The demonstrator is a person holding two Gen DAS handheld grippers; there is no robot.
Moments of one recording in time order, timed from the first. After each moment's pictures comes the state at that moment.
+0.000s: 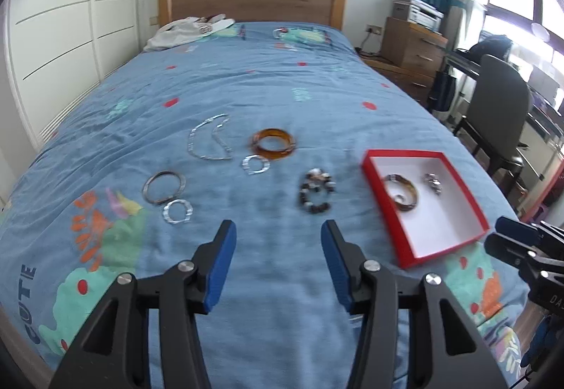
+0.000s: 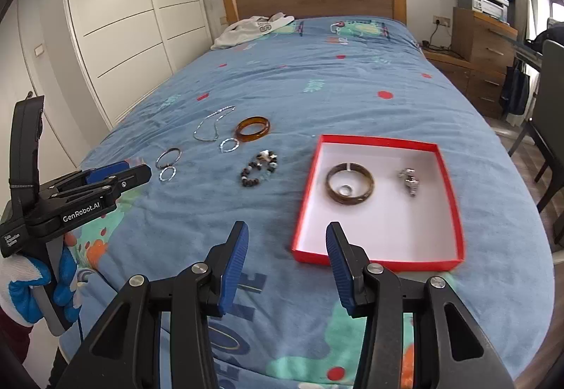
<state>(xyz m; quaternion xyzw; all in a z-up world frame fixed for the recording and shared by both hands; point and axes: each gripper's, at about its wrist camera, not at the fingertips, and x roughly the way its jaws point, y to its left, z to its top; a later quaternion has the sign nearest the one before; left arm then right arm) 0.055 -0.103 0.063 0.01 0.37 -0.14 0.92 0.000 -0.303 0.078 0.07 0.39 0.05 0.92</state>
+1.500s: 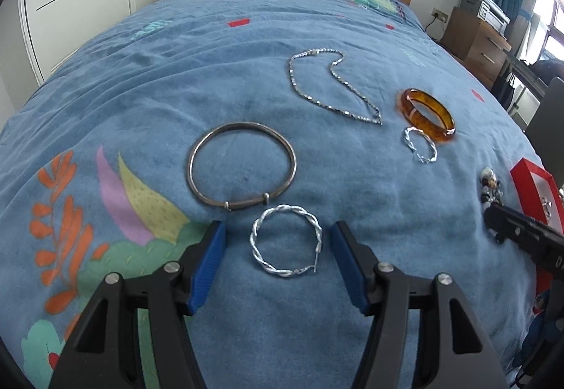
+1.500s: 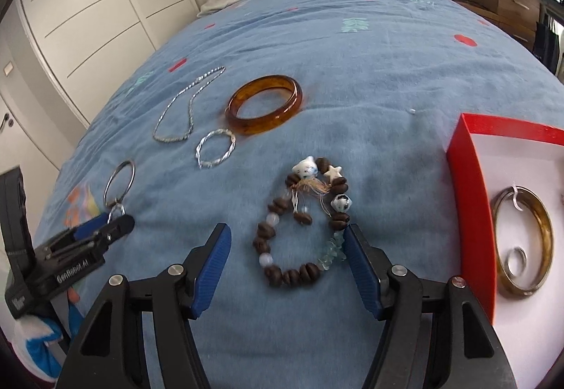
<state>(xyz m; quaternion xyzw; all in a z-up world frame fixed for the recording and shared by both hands) 0.211 -0.013 -0.075 -0.02 0.44 -0.07 0.89 0.204 -0.234 -0.049 0.13 0.45 0.05 0.88</state>
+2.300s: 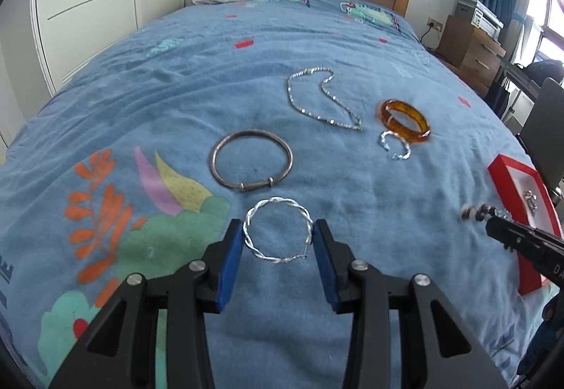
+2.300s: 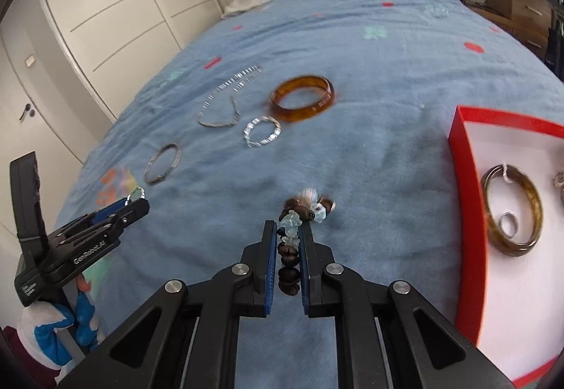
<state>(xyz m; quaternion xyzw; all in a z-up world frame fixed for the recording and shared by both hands) 0.166 -0.006 -0.040 -0.02 0.41 -0.07 0.91 0.155 -0.220 -0.019 0.13 0.44 0.10 0.88</state>
